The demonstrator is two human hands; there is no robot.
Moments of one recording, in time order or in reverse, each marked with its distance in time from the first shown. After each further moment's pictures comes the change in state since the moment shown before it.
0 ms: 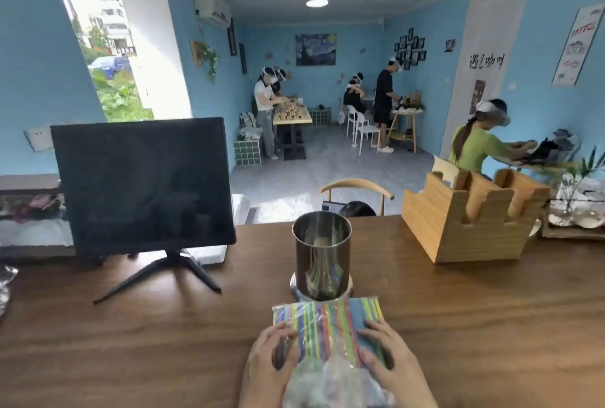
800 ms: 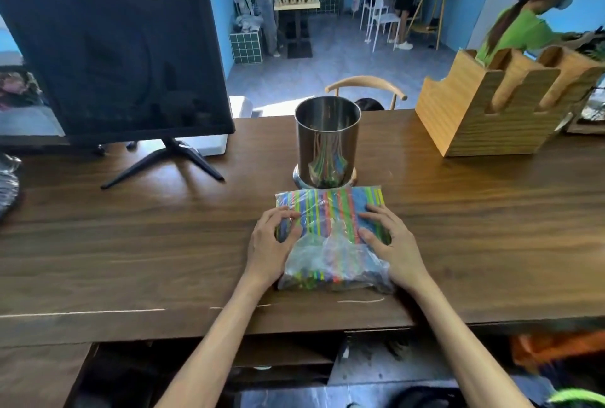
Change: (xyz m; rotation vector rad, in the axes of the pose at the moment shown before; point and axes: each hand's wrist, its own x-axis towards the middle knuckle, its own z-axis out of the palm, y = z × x) left_hand 0.001 0.010 -0.013 0.006 -0.095 -0.134; right_hand -0.006 0.000 0.009 0.065 0.015 -0.026
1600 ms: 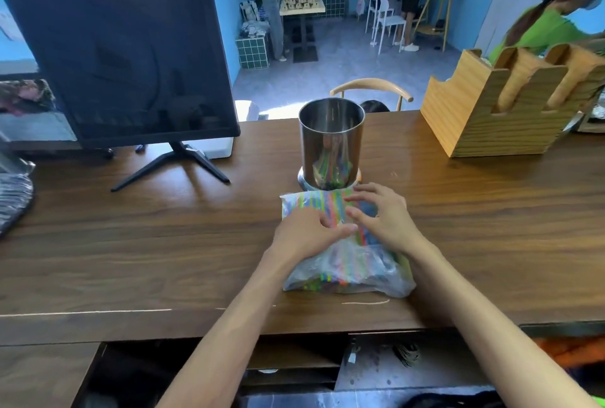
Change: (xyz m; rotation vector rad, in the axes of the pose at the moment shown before) left_hand 0.024 0.073 0.013 0.425 -0.395 -0.158; right_hand 0.051 -0.030 -0.004 -0.221 -0.065 -0.142
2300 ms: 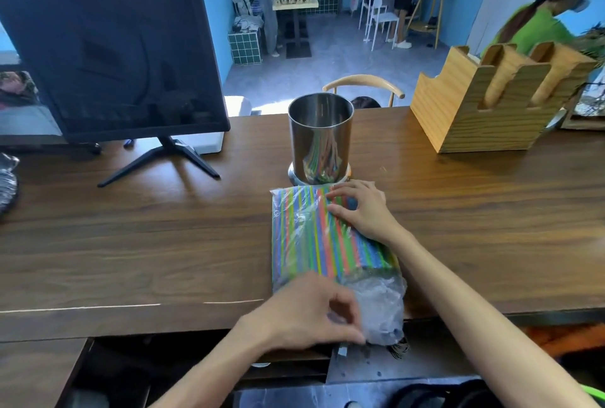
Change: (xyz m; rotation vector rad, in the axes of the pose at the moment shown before) left_hand -0.103 -0.002 0.021 -0.238 -0.427 0.477; right_hand 0.017 0.018 0.018 -0.073 -0.088 0.021
